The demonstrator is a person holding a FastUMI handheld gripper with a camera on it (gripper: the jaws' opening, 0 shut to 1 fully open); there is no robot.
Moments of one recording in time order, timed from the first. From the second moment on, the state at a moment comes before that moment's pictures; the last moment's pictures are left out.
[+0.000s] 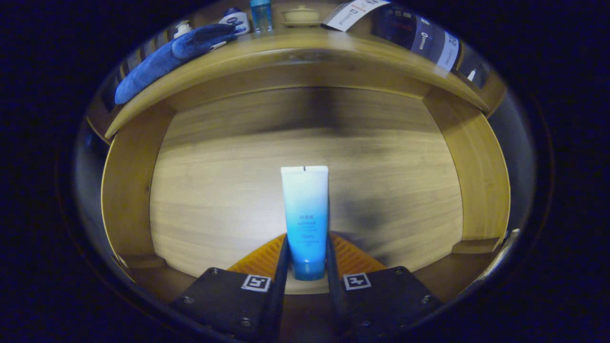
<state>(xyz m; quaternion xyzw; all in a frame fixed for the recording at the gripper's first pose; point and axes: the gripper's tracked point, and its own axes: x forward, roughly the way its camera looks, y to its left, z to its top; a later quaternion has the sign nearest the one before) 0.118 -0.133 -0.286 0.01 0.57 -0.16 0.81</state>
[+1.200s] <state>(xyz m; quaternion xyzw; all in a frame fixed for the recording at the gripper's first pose) 0.261 -0.148 -0.129 0.08 0.26 -0.12 0.95</state>
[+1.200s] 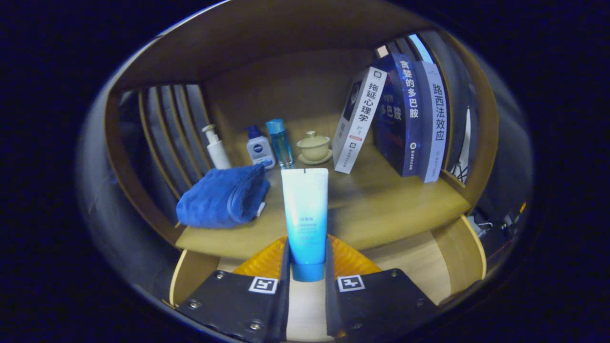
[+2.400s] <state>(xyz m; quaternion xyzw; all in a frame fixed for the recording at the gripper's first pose) 0.205 -0.126 -0.086 0.00 0.18 -0.12 0.98</state>
